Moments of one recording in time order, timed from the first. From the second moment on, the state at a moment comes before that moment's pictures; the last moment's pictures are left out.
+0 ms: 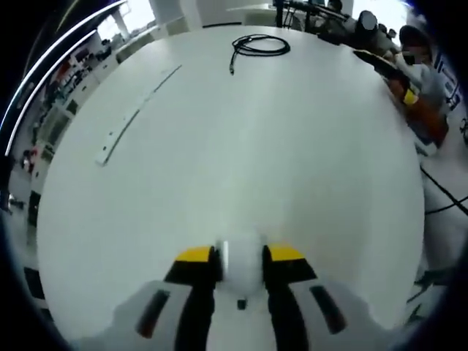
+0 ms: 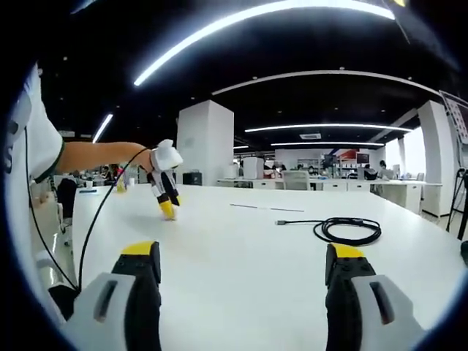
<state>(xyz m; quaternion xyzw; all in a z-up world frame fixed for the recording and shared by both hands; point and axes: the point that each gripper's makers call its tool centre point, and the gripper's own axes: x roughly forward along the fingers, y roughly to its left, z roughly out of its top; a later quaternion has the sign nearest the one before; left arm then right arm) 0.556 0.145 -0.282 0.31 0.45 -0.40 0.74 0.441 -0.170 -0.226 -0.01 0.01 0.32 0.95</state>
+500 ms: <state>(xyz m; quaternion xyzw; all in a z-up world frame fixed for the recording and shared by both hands) 0.517 0.135 -0.282 0.31 0.45 -0.41 0.73 0.431 -0.162 -0.220 -0.01 0.01 0.33 0.94</state>
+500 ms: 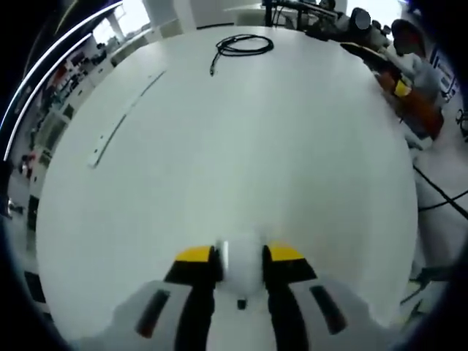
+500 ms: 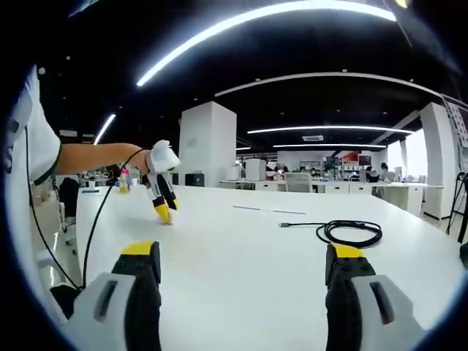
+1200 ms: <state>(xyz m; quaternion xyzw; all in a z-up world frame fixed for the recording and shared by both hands) 0.475 0.125 -0.285 0.30 0.45 -0.44 0.71 0.431 -0.158 -0.223 -0.02 0.01 0.33 0.94</state>
